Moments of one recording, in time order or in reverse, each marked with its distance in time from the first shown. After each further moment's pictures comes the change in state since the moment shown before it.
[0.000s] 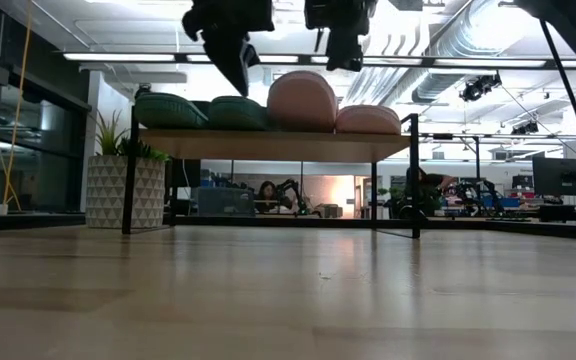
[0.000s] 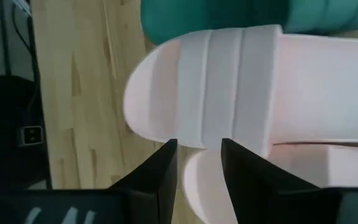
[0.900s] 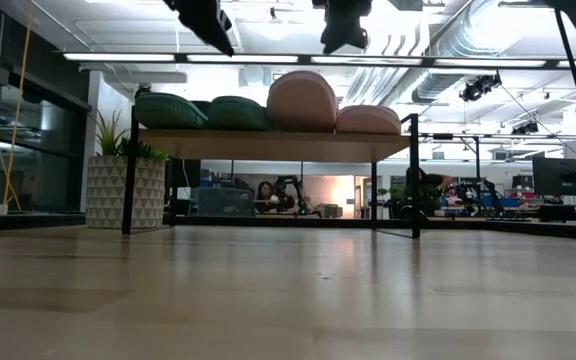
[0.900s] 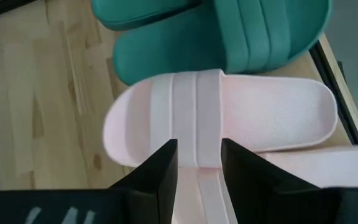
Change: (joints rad) left arm 0.088 -0.270 -0.137 0.150 0.093 0.008; right arm 0.038 -0.091 -0.001 0.113 0.197 0.101
